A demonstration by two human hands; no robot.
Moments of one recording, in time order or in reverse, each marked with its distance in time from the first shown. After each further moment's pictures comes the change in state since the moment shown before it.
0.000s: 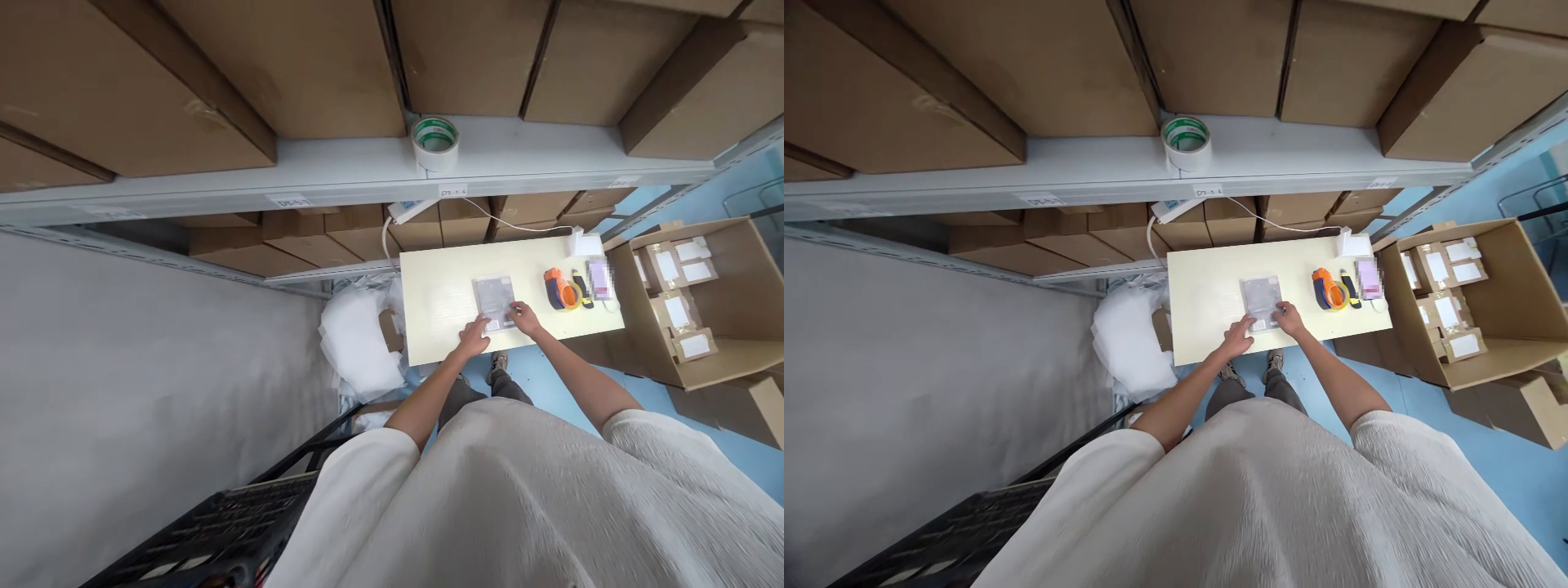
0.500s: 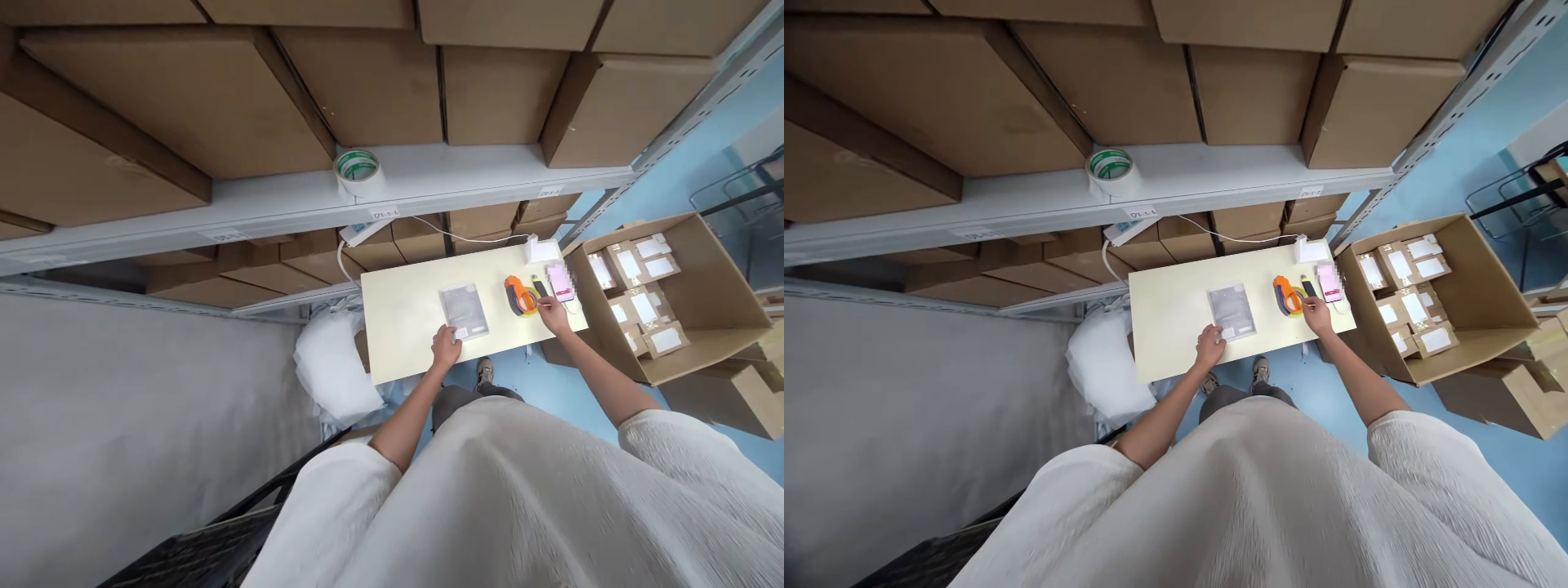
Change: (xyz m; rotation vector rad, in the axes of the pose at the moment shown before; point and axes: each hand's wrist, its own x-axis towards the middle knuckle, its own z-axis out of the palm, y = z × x) left_hand 0.012 0.051 0.027 0.057 0.268 -0.212; right_hand 0.012 0.075 -0.190 -0.047 0.286 -0.093
